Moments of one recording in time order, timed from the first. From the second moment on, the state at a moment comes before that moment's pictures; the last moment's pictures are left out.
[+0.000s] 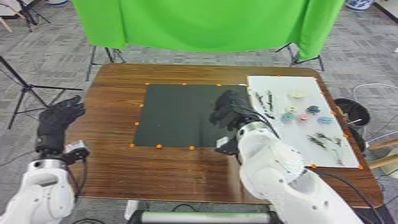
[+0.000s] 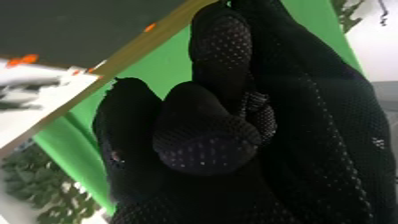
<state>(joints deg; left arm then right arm) 112.4 -60.2 -98.1 -102.4 59.7 16.0 14.7 -78.9 -62.9 49.9 -116.4 -118.2 0.2 43.1</state>
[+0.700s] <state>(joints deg) 109.3 -60.5 -90.9 -99.2 61.8 15.2 14.2 -72.3 -68.4 38.5 -106.6 -112.7 7.6 41.6</state>
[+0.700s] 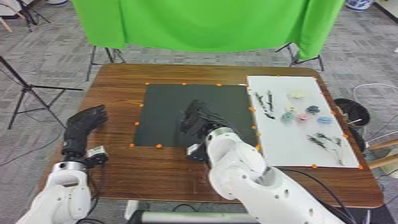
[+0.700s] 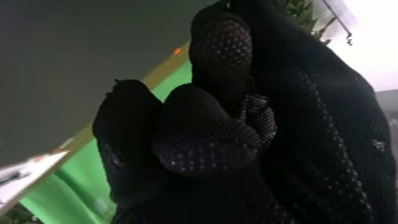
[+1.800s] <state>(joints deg) 104.7 -60.8 -86.5 -98.8 62.1 12.8 14.7 -60.9 -73.9 34.1 -93.9 -107.7 9.7 40.2</state>
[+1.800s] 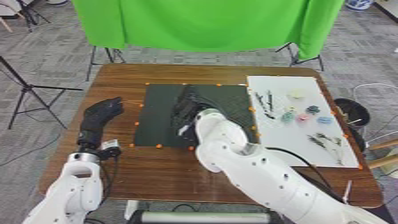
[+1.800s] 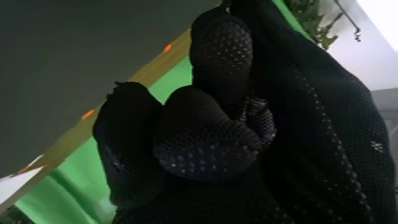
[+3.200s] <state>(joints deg) 104.7 -61.1 -86.1 -98.8 61.9 12.8 15.1 -62.4 -75.6 28.7 -90.7 -100.4 13.5 40.4</state>
